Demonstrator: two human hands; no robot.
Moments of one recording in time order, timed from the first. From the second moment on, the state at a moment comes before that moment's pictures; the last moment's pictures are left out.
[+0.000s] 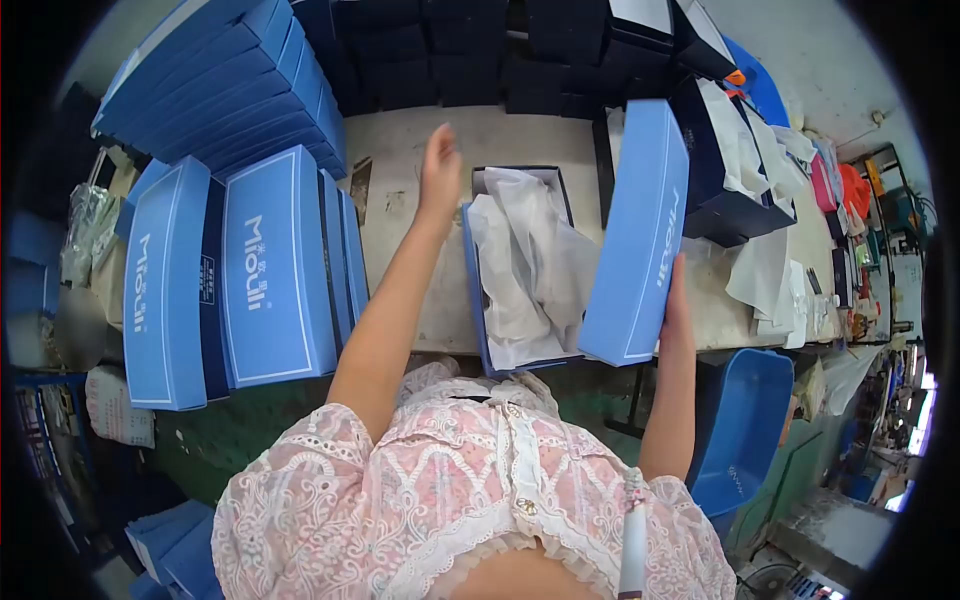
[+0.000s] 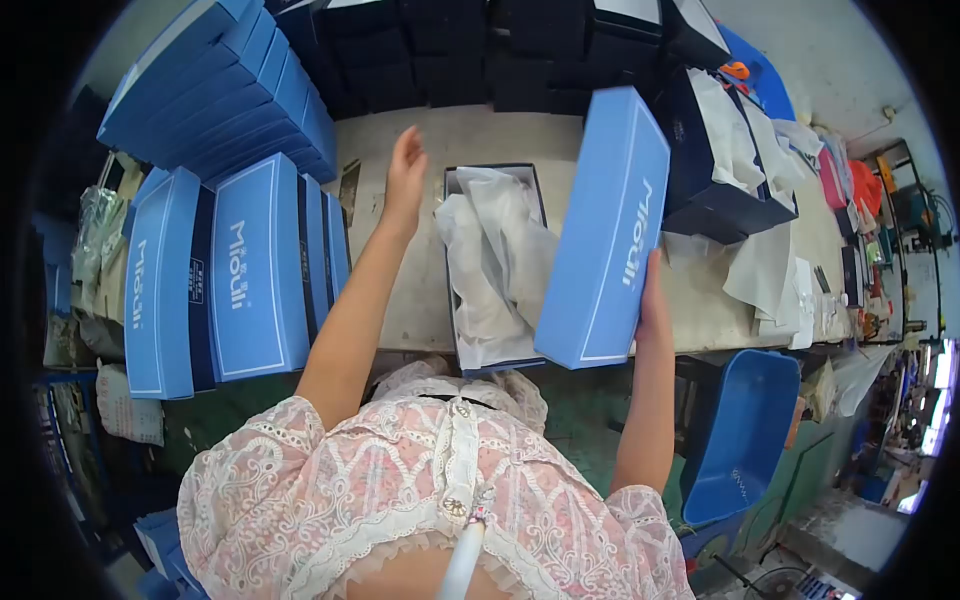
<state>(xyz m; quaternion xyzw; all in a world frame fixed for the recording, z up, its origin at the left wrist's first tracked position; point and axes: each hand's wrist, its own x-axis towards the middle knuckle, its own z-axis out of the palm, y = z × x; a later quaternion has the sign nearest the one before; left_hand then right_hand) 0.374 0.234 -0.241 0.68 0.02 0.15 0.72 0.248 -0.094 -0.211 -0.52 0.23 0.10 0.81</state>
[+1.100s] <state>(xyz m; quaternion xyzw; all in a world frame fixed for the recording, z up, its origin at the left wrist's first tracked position) 0.319 0.243 -0.255 0.72 0.00 -0.10 0.69 0.253 0.006 -0.279 -0.77 0.05 0.06 0.63</state>
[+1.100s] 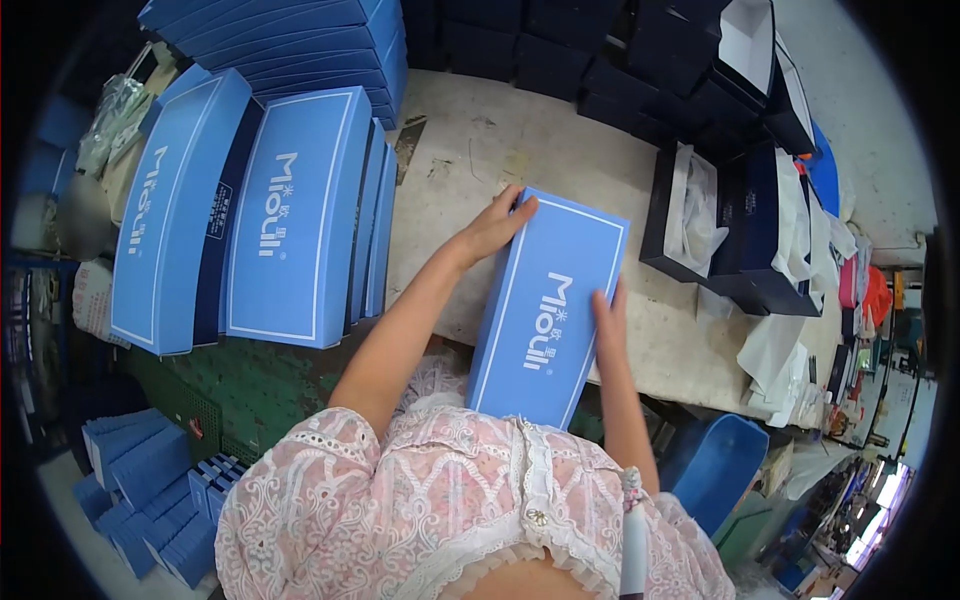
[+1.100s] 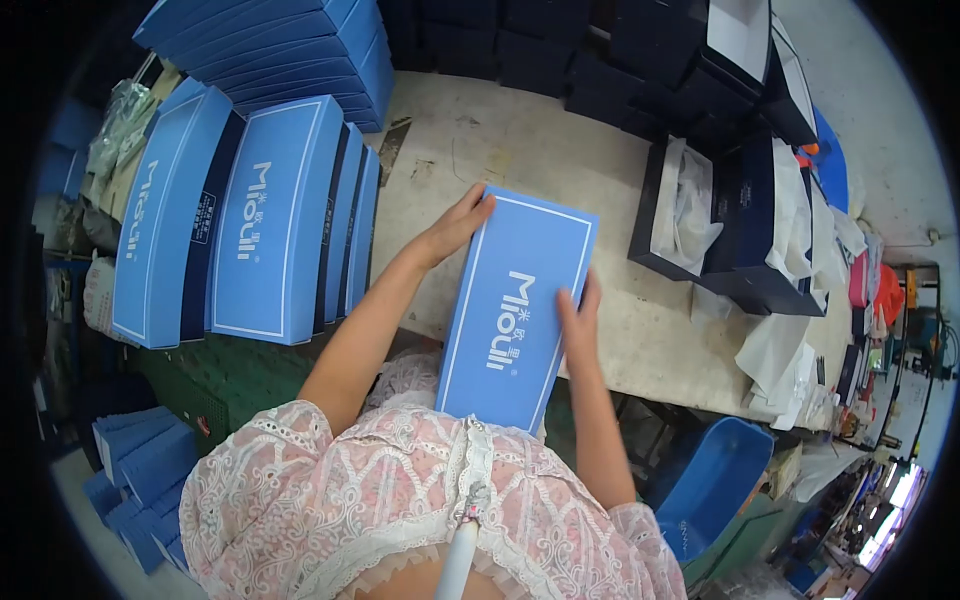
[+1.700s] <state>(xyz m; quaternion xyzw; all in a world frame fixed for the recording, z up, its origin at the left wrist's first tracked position) 0.346 0.228 -0.260 0.70 0.08 -0.06 0.71 0.374 0.005 -0.259 -0.68 0.06 0.21 0.70</state>
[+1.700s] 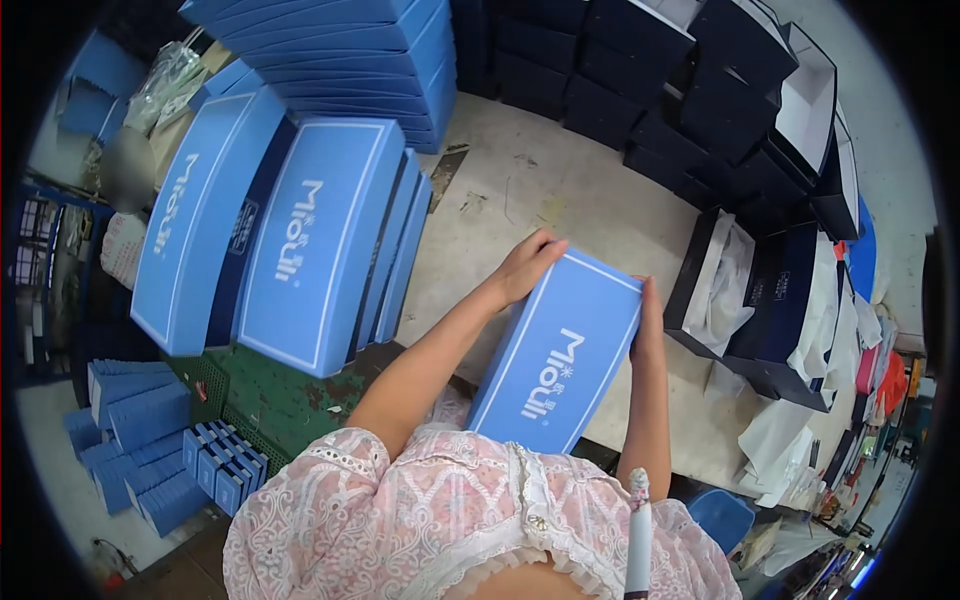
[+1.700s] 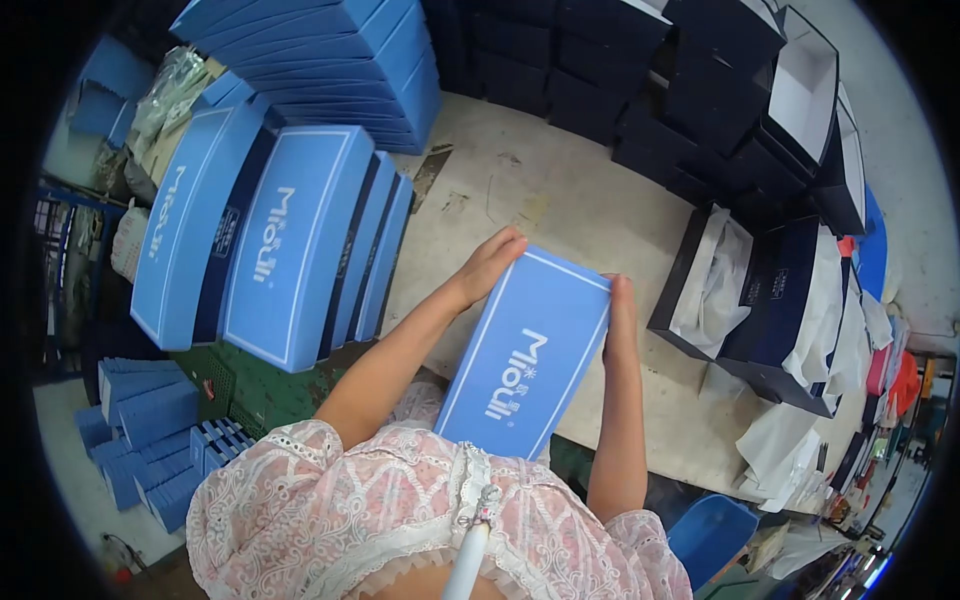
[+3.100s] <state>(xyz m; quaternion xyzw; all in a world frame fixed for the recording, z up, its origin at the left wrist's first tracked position) 0.141 0.178 -0.319 0.45 0.12 -0.22 0.86 0.221 -0.018 -0.332 -0.49 0.18 0.29 0.80</state>
